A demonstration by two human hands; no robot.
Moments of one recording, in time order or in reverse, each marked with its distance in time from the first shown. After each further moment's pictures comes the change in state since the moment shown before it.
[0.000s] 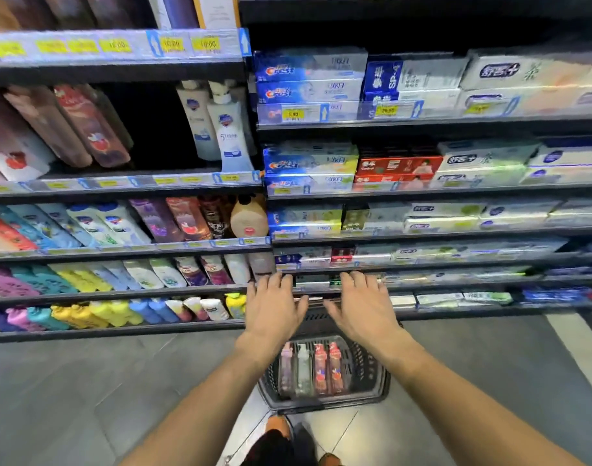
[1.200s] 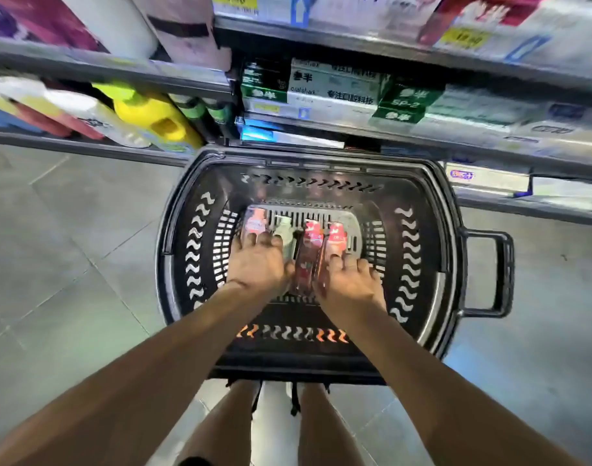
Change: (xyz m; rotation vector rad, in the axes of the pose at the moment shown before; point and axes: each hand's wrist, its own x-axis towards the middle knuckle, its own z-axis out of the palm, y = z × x) left_hand 0.145 -0.028 0.566 0.013 -0.715 -0.114; right_hand 0.176 0.071 0.552 -0.023 -0.665 -0.007
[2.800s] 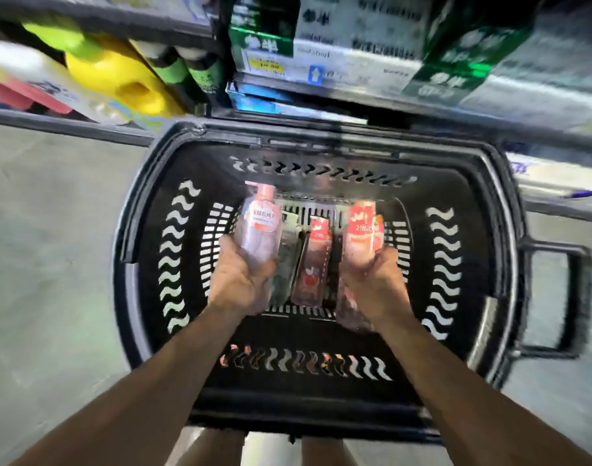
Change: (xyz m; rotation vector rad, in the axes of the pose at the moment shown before) left_hand 0.032 -0.011 0.043 -1.395 0.358 -0.398; right_hand 0.078 0.043 0.053 0.968 0.148 0.246
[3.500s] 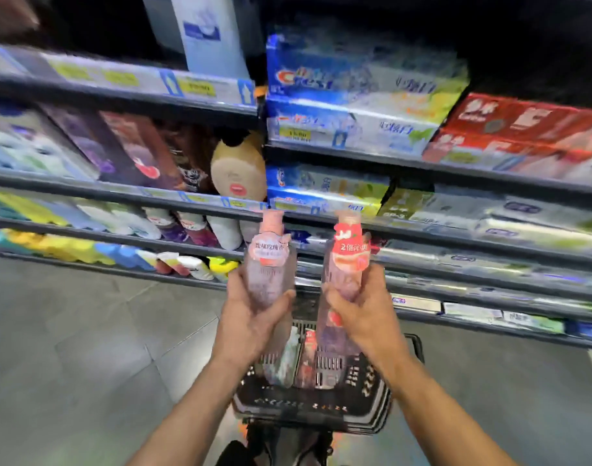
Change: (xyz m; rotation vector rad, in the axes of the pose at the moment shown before) left_hand -0.309 0.307 -0.224 -0.125 -0.062 0.552; right_hand -0.361 -0.301 -0.233 0.307 0.062 -0.541
